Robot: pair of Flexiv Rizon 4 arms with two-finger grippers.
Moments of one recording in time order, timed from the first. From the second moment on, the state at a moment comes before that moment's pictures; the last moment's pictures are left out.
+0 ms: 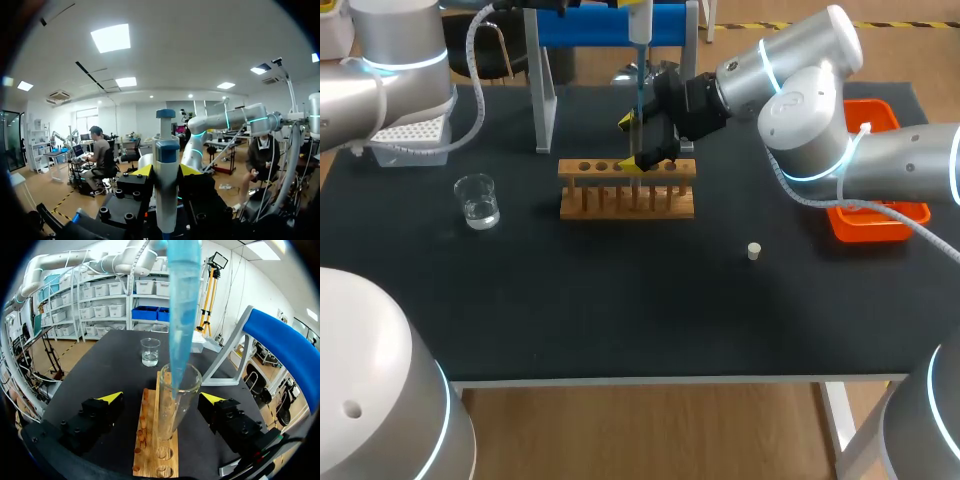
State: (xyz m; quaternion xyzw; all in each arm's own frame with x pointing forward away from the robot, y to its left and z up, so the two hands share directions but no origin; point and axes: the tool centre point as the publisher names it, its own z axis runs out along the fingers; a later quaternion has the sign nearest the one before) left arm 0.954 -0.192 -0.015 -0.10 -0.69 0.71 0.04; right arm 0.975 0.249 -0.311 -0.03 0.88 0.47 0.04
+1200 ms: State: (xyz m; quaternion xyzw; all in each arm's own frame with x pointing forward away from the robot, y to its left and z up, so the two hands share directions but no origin) left arm 0.953 -0.187 -0.025 -0.10 -0.69 0.71 0.03; right arm 0.975 0.249 -0.311 -0.03 0.88 0.47 0.04
